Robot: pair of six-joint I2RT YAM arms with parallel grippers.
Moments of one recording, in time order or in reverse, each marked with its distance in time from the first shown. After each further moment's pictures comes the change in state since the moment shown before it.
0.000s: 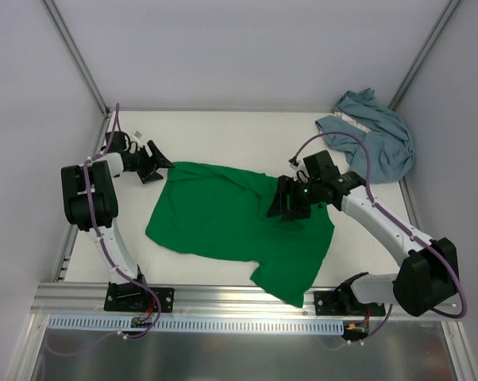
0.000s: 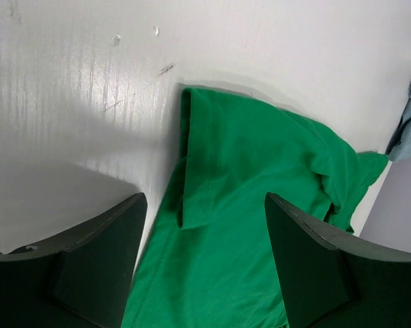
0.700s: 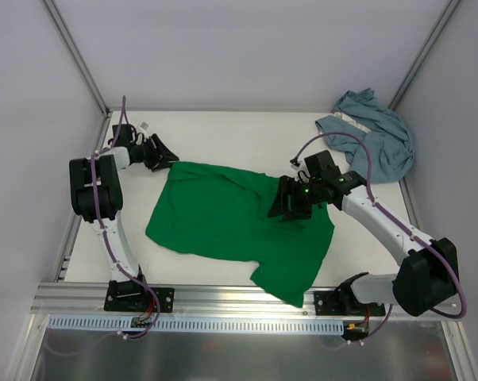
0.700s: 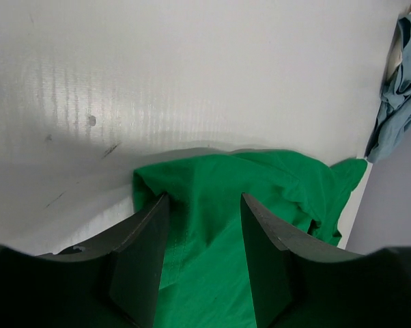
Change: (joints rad) left arm -0.040 0.117 0.122 0.090 0.058 -0.059; right arm -0.010 0.000 0.000 -0.012 -0.003 0.000
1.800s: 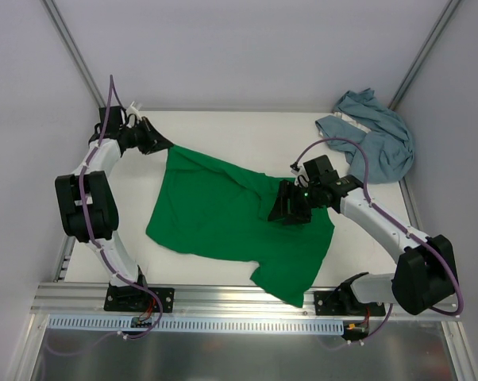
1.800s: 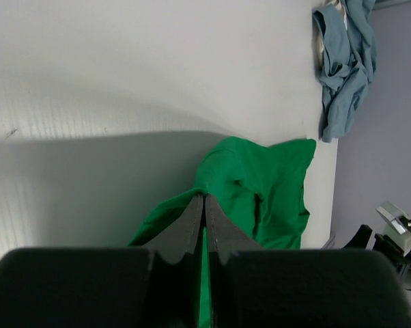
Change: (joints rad) left arm -0.013 -0.238 0.048 -0.142 0.058 0.012; right arm -0.005 0.010 -0.063 0.046 -0.005 0.019
